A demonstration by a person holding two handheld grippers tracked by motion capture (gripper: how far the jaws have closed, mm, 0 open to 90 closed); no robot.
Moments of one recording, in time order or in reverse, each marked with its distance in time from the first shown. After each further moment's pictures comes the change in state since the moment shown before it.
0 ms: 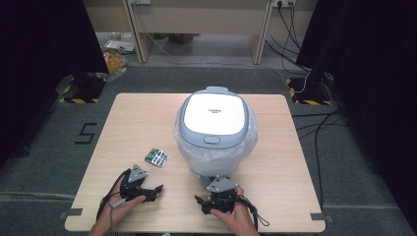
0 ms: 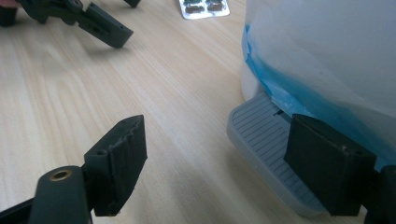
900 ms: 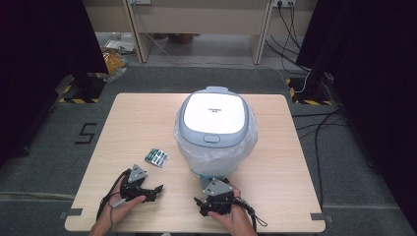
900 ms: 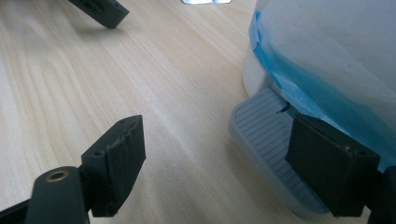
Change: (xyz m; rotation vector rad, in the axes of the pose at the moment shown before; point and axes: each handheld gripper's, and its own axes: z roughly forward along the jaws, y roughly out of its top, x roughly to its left) left arm 0.000 0.000 0.000 0.001 -0.001 0.000; right arm 0.008 -0.002 0.006 0.037 -0.048 -0.065
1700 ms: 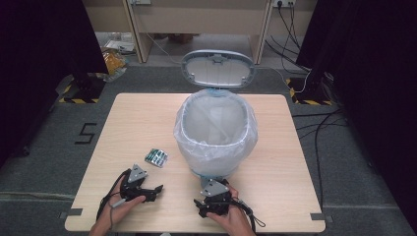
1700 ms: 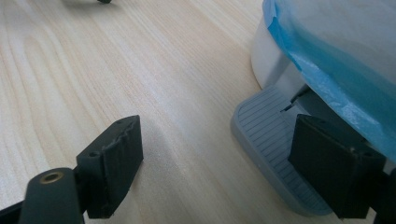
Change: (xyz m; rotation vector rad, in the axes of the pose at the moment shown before) left arm 0.000 0.000 0.000 0.000 0.001 0.000; right arm 0.003 -0.004 0.009 0.050 -0.005 -0.013
